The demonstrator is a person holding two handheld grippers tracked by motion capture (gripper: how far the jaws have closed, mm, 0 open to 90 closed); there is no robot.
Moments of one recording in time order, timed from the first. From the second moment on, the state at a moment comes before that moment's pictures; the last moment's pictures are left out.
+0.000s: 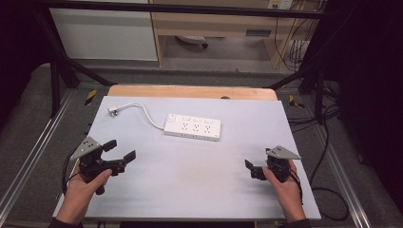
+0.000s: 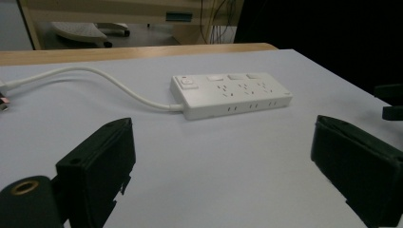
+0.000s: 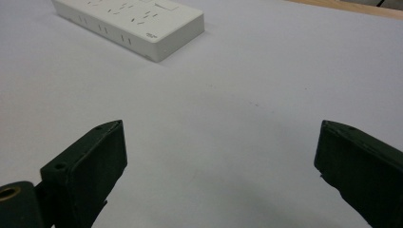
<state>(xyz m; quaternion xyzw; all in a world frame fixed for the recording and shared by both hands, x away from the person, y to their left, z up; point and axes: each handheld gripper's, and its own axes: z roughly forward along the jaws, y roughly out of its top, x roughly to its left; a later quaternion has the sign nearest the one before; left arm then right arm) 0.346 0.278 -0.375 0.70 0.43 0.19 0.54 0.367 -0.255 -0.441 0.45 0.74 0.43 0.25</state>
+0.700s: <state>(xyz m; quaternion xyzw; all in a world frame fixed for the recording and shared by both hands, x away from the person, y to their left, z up) 0.377 0.248 -0.355 0.71 0.43 0.19 0.53 0.367 -0.253 -0.441 0.44 0.75 0.43 0.24</state>
